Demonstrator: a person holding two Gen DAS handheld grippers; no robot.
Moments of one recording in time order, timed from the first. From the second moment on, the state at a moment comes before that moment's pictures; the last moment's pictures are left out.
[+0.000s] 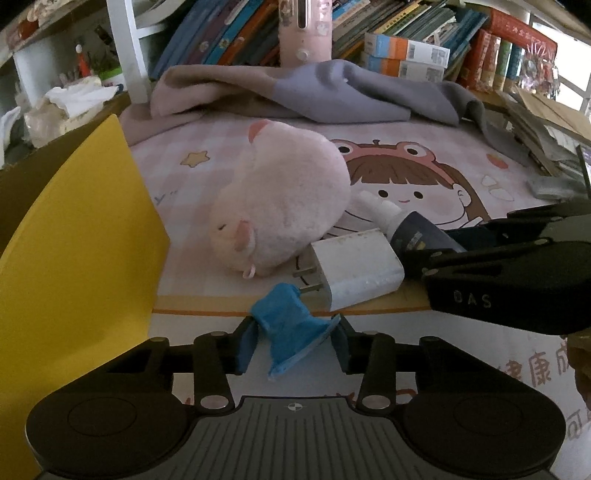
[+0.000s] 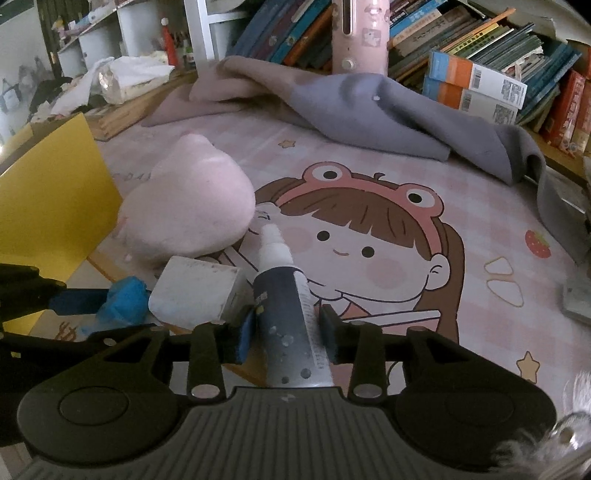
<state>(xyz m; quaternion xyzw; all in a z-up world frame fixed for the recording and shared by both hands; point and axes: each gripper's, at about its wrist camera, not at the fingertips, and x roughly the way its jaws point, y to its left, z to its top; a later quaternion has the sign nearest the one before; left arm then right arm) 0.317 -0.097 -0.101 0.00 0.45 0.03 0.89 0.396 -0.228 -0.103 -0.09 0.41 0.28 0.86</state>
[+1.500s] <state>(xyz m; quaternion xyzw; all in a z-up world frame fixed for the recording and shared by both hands) 0.210 -0.093 -0.006 -0.03 0.38 -0.09 0.92 0.271 -0.277 -0.023 0.01 0.40 0.29 0.87</state>
